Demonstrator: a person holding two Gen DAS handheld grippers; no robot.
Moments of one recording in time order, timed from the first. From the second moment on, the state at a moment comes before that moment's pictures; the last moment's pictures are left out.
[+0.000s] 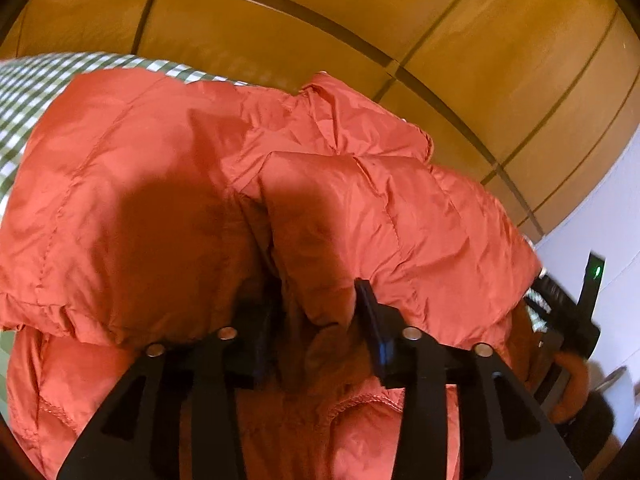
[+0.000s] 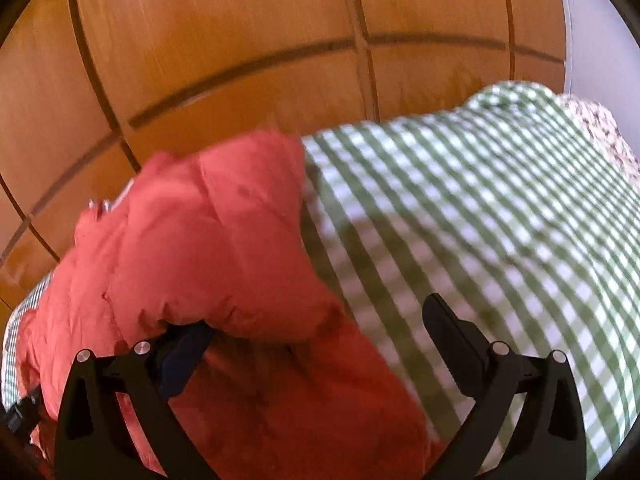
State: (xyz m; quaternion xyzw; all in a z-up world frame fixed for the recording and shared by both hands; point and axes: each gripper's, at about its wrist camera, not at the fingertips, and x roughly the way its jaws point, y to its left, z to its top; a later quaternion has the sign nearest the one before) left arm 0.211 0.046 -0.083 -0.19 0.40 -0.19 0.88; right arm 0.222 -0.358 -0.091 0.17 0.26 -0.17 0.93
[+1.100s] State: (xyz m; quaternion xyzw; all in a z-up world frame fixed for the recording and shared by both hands) left arm 0.213 0.017 -0.092 -0.10 0.40 -0.18 0.89; right arm 0.296 -0.356 -0.097 0.06 0.29 -0.24 0.92
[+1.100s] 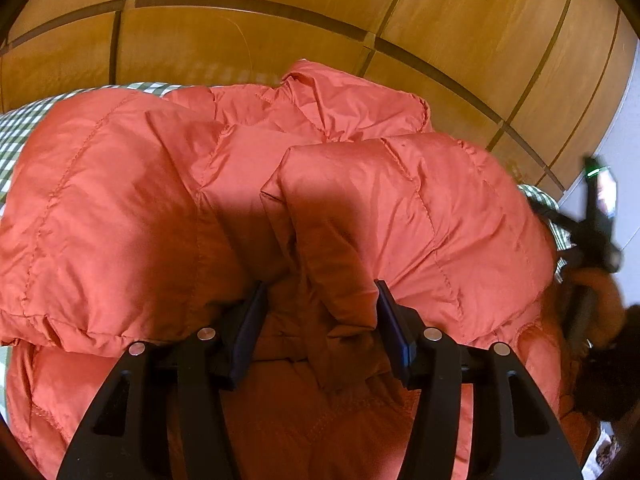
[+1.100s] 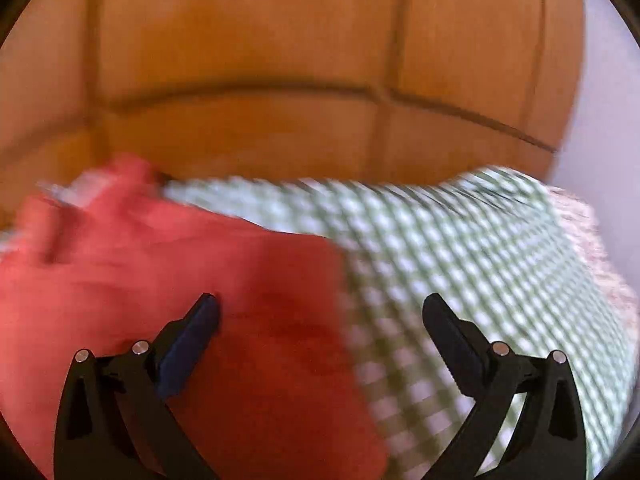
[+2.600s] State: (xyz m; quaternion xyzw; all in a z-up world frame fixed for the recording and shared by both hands) left arm 0.234 -0.053 -0.060 0.05 0.35 -0.17 0.92; right arm 0.277 -0.357 -0.103 0.09 0.28 -0.23 0.93
